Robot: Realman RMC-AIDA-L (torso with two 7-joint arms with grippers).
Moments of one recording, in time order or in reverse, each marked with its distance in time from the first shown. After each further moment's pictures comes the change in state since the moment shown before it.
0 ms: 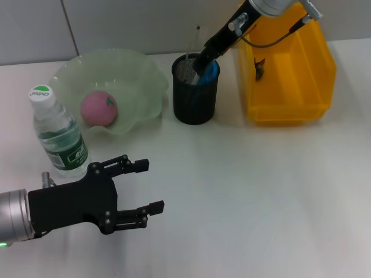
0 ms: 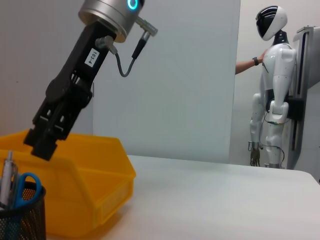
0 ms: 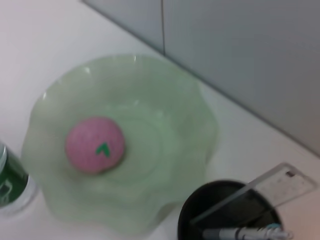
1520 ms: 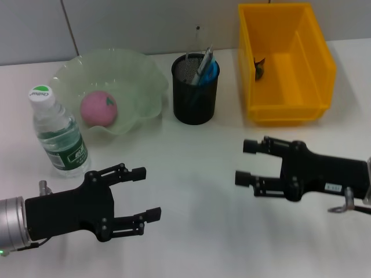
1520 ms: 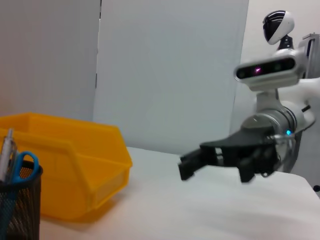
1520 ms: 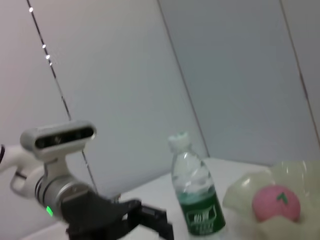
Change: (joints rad) left arm 0.019 0.003 0.004 0.000 0.009 0.006 -0.051; right arm -0.793 0.003 0.156 0.359 1.045 -0.258 -1.362
